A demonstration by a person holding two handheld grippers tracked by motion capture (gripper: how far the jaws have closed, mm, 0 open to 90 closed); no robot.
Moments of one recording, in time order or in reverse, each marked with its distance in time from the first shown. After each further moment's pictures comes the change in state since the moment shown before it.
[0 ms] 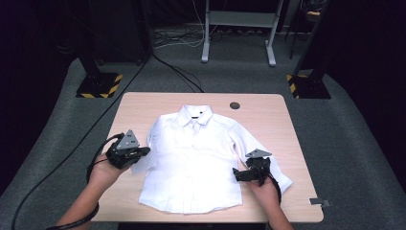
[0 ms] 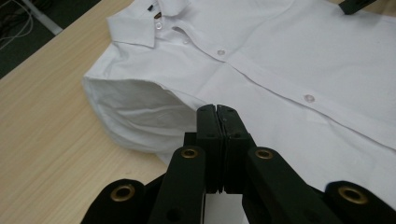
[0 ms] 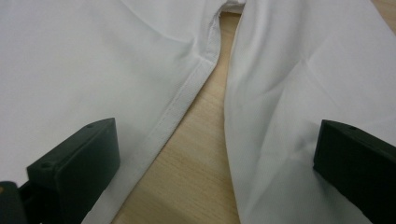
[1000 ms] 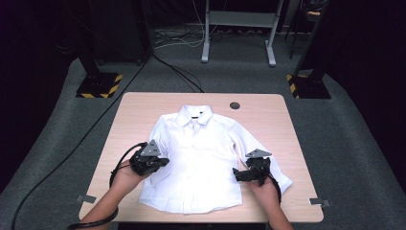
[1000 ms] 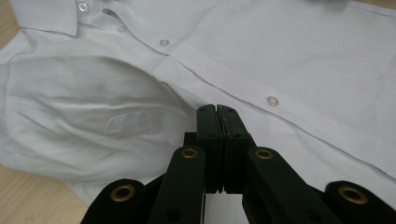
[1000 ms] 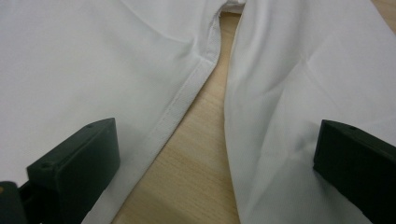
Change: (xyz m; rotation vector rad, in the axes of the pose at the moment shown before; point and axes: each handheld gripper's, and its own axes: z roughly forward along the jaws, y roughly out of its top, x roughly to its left) left arm -0.030 0.000 0.063 0.043 -0.126 0.001; right arm 0.000 0.000 0.000 0.000 0.000 0.000
